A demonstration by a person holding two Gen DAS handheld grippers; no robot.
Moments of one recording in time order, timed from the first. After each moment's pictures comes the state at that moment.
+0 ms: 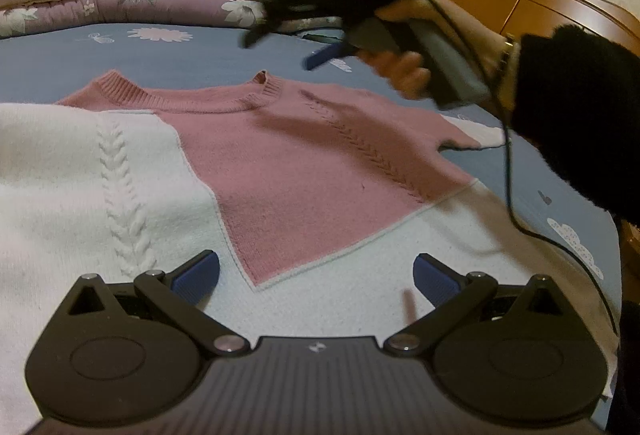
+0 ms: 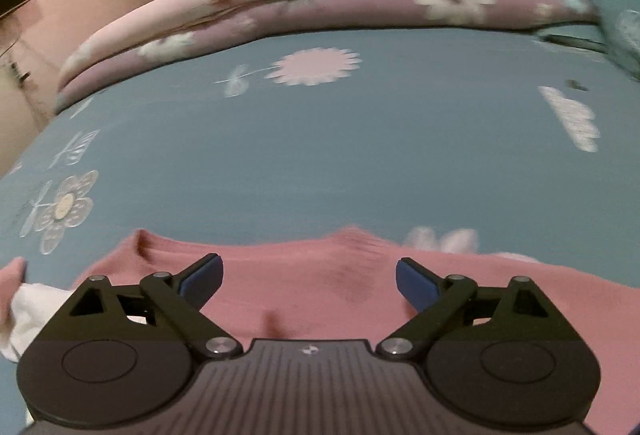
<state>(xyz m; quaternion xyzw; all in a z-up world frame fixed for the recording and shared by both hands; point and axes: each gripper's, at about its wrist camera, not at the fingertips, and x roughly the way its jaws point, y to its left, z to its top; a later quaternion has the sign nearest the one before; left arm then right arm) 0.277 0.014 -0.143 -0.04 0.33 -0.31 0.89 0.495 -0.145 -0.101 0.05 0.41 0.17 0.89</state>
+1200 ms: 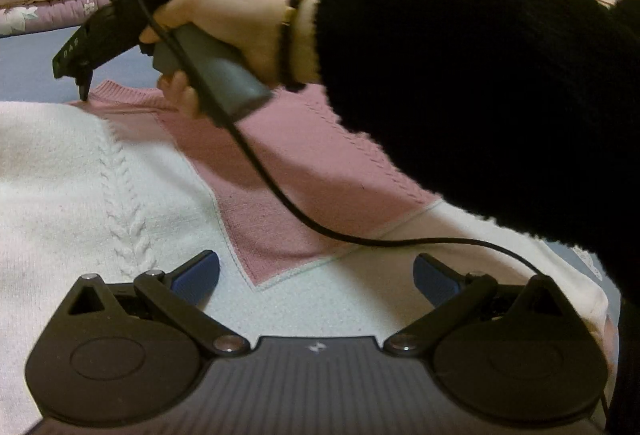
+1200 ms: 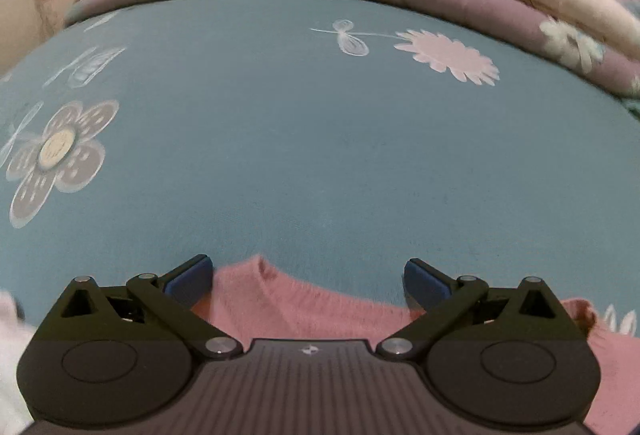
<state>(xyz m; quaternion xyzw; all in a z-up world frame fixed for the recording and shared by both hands) 0.276 0.012 -0.140 -0.04 0.33 -0.31 0.89 0.541 0.031 -0.132 -0.06 0.43 0.17 0.88</state>
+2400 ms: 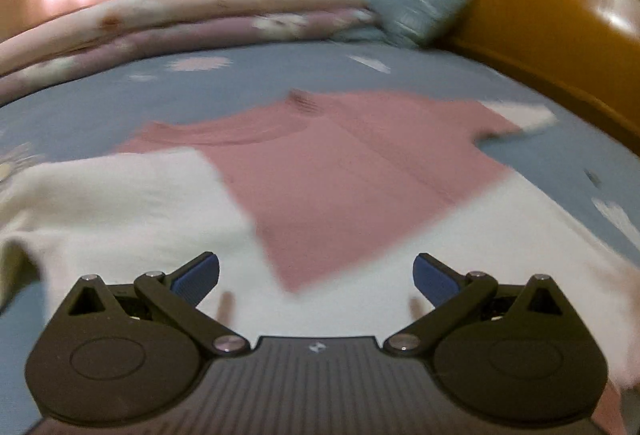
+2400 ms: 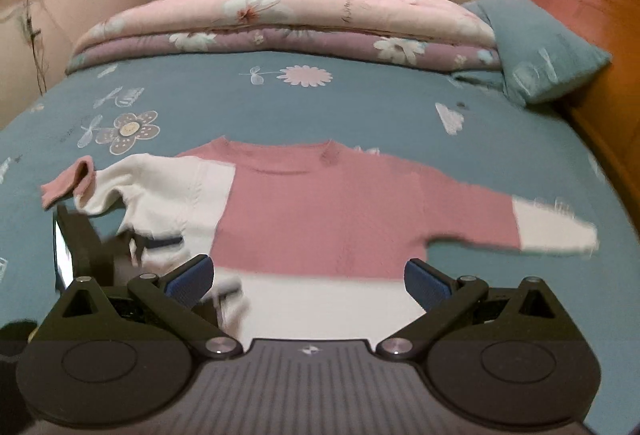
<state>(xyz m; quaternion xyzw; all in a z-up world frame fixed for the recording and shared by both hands) 0.265 0.004 -0.103 0.03 0.32 -0.19 0.93 0.159 -0.167 0.028 -0.01 0.37 0.09 0.92</state>
